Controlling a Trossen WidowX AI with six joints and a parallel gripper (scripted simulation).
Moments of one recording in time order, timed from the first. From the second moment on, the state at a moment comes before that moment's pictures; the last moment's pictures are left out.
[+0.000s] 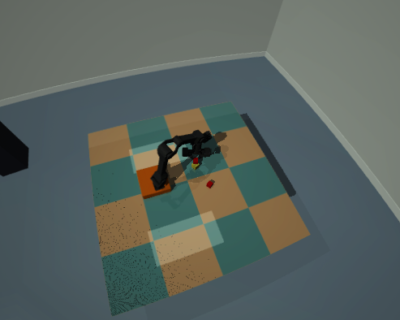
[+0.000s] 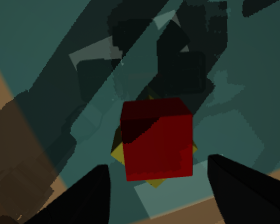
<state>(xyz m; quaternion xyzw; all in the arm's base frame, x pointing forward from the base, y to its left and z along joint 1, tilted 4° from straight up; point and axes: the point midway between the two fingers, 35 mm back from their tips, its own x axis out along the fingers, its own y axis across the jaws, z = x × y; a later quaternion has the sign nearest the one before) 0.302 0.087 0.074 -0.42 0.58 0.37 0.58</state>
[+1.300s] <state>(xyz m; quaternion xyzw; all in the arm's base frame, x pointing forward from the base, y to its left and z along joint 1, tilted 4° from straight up) 0.327 -0.098 0.125 0.31 0.60 -0.34 0.66</state>
